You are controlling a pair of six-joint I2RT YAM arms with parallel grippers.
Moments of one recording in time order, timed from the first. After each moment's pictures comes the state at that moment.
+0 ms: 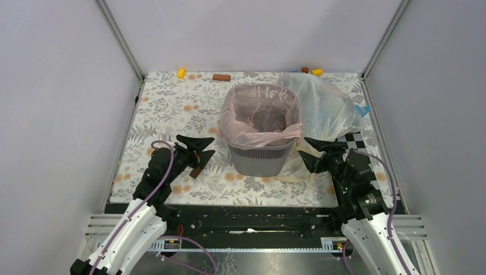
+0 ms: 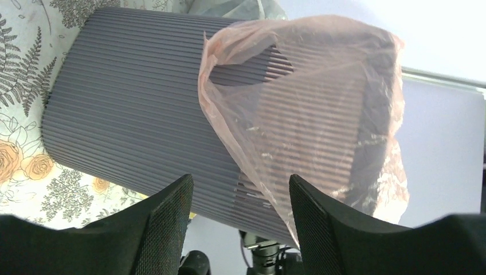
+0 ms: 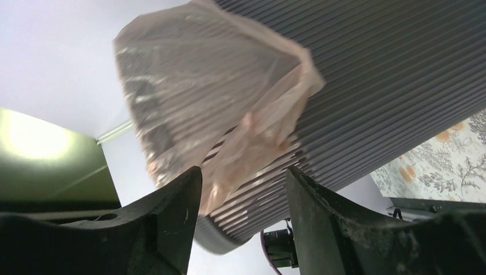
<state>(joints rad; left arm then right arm) -0.37 0.52 0.37 -0.07 0.20 -1.59 0.31 0.35 0.46 -0.36 -0.17 1.91</state>
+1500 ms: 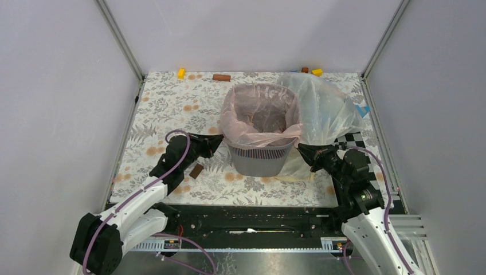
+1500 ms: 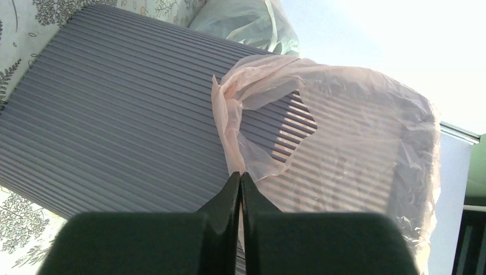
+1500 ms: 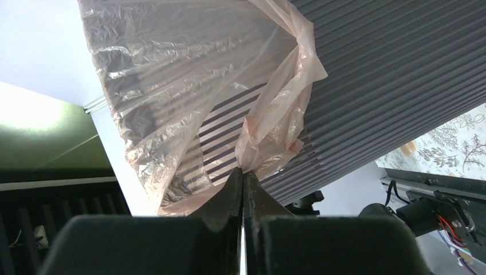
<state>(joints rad) -0.46 0.91 0.42 0.18 0.09 -1.78 0.31 0.44 0.43 -0.22 -0.31 1.93</state>
